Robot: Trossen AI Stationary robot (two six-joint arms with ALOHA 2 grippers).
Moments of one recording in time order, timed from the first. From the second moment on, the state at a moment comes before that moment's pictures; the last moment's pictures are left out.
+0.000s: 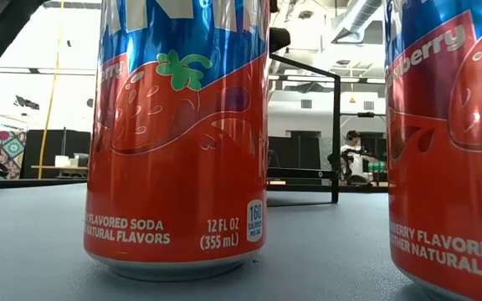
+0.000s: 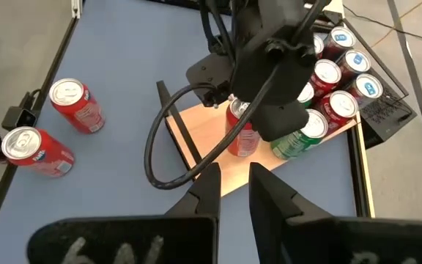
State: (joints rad) left arm 0.07 2.07 2.11 -1.31 -0.21 1.17; right arm 0.10 1.47 2.20 -1.50 0.11 -0.09
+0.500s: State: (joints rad) left arm 0.07 2.06 2.09 -1.31 -0.10 1.34; right arm 0.10 1.44 2.20 -1.51 0.11 -0.08
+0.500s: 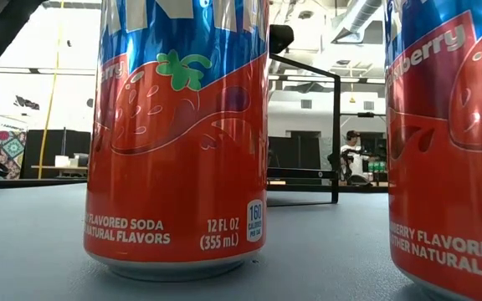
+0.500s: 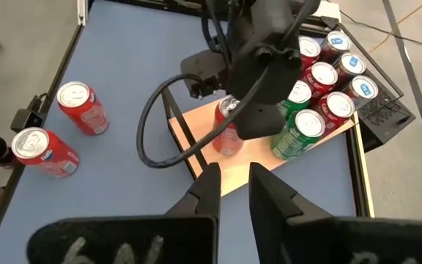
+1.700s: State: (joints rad) left arm 0.08 2.06 2.09 -1.26 -0.03 1.63; right arm 0.10 1.44 2.20 -1.54 0.10 -0.17
